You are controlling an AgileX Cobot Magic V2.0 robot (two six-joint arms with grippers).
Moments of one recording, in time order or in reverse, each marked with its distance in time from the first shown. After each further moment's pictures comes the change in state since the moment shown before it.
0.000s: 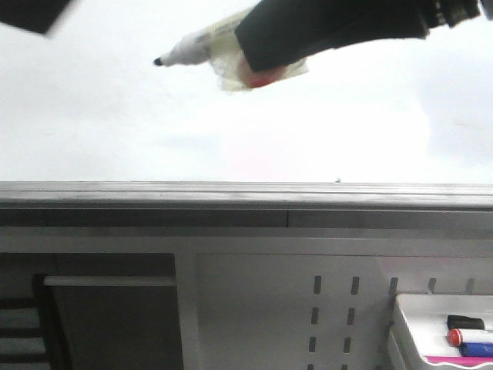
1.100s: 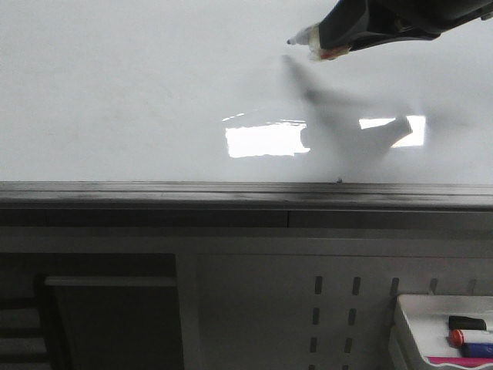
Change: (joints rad) left arm 0.200 -0.632 0.308 -0.003 -0.068 -0.220; right arm -0.229 0.230 -0.096 0.241 -0.269 0.019
